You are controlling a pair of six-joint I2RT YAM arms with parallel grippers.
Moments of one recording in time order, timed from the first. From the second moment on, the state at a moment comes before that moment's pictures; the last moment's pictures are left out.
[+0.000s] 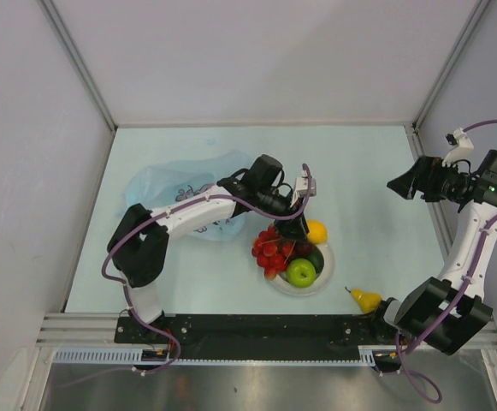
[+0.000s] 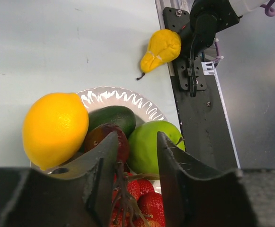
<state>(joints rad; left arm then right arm) -0.80 1.81 1.39 -0.30 0.97 0.22 -0.57 1.24 1.27 -0.87 -0.95 -0.27</state>
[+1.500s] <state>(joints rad) -0.66 1.58 1.23 -0.18 0.44 -0.15 -0.38 1.26 1.27 -0.98 -0.85 -0.52</state>
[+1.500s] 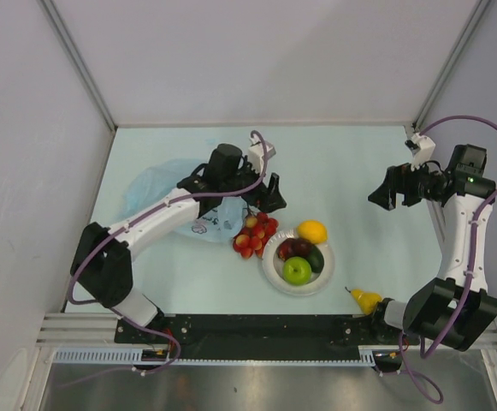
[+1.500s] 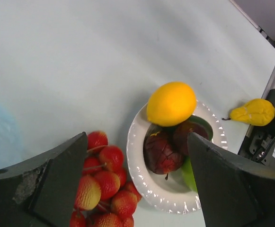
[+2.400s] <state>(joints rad) -0.48 1.69 1.20 -0.19 0.43 -0.24 -0.41 1.26 1.23 -0.96 -0.88 -0.46</state>
